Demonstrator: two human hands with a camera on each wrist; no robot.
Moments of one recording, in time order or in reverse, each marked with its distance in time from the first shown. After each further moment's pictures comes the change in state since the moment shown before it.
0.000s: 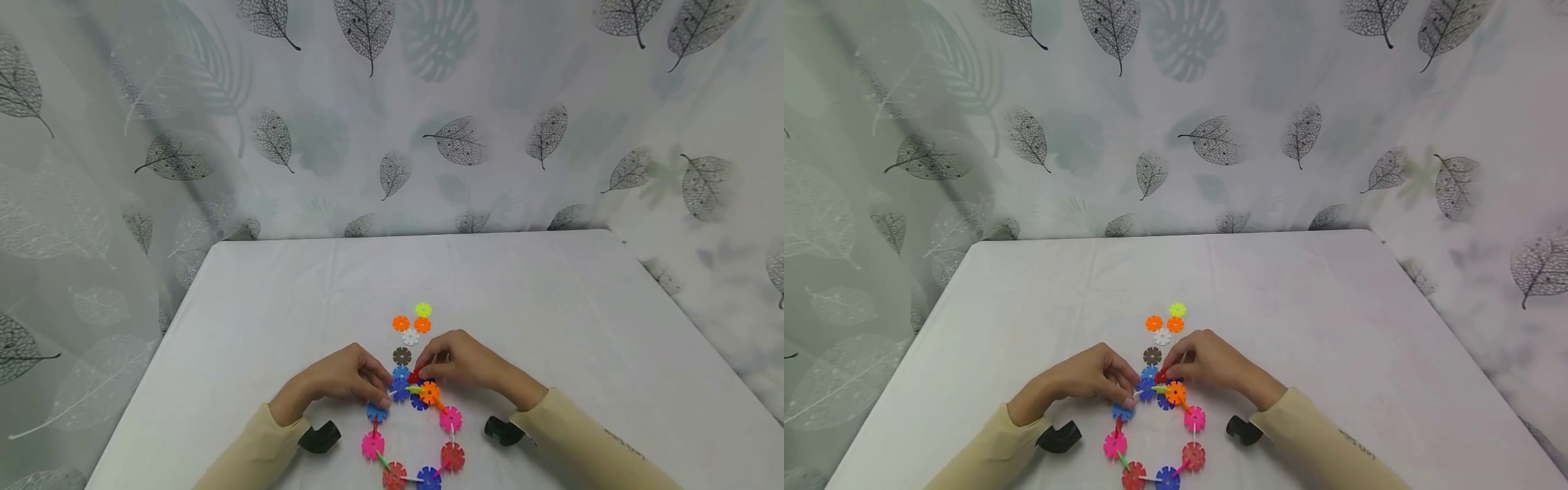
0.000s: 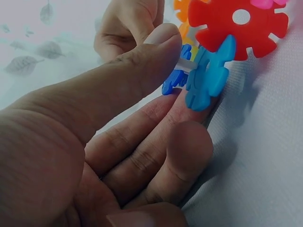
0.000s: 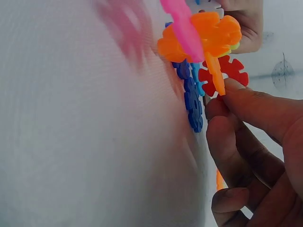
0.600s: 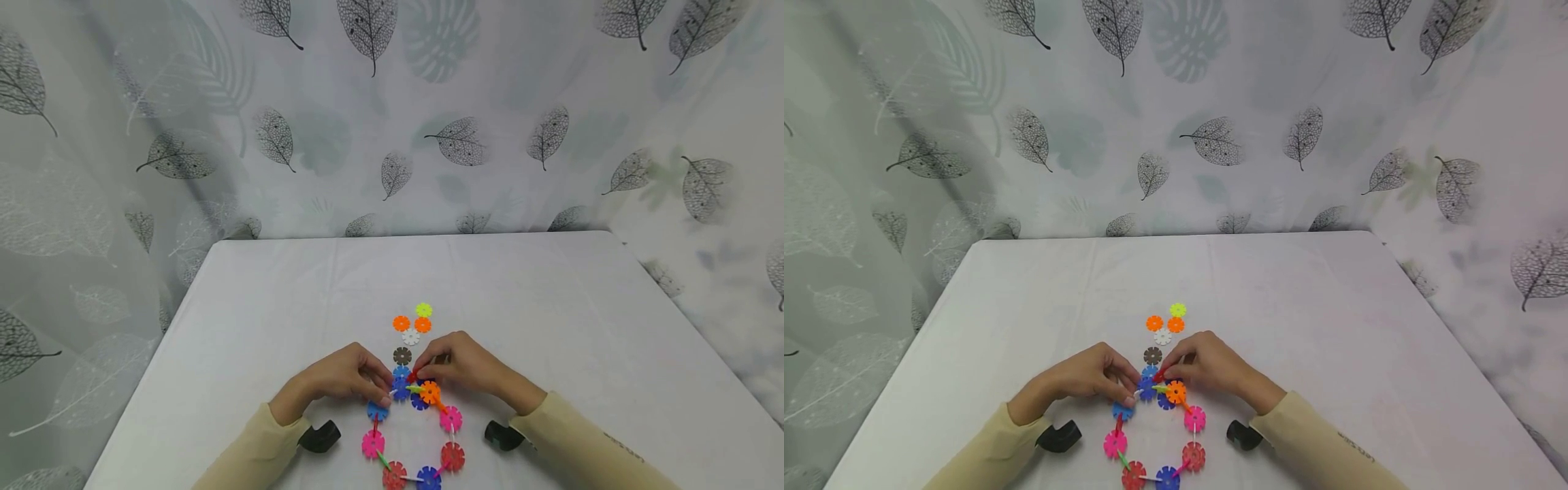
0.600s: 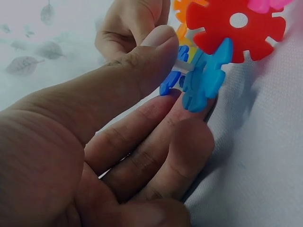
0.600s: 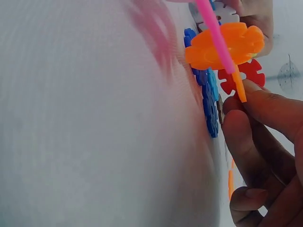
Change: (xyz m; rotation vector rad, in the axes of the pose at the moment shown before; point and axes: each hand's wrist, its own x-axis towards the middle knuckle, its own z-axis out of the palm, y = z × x) left_hand 0.001 -0.001 -0.001 -0.003 -0.006 0.023; right_hand -0.001 0.002 0.006 0.008 0.060 -0.040
